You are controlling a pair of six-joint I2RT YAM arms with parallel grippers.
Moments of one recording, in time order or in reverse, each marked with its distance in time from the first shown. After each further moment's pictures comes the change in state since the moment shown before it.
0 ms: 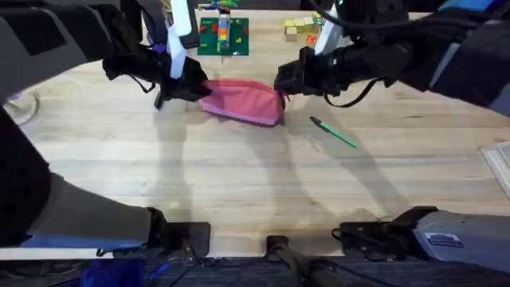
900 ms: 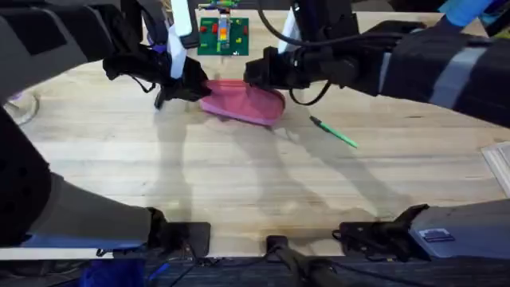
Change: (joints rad) left arm -0.001 0.000 0.000 0.001 0.000 0.000; right arm 0.126 0.147 0.027 0.271 0.051 -0.022
